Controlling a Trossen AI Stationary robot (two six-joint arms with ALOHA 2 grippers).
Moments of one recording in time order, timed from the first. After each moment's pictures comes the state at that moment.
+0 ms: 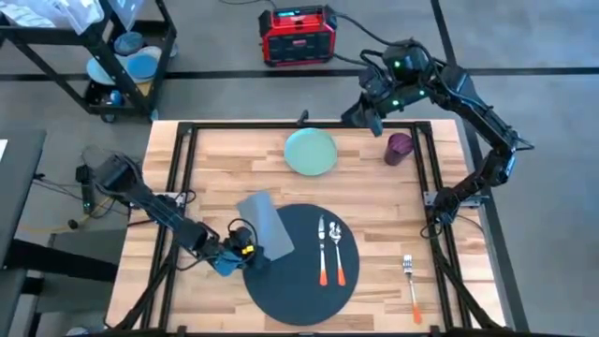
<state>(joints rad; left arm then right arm) -0.63 1.49 0.59 0.23 -0.46 -1.86 -0.56 1.53 1.99 -1.11 -0.55 0.09</state>
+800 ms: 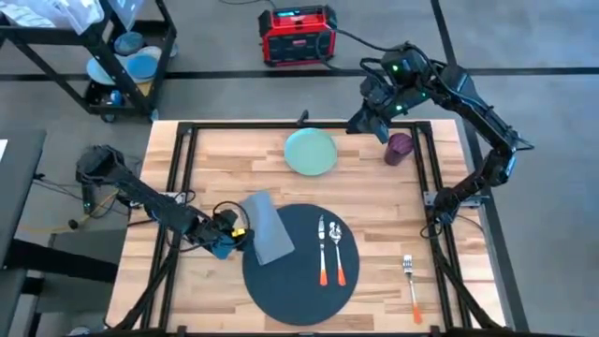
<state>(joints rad) -0.53 1.25 0.59 -0.34 -0.35 -1.90 -0.56 1.53 1.99 -1.22 -0.58 -0.04</state>
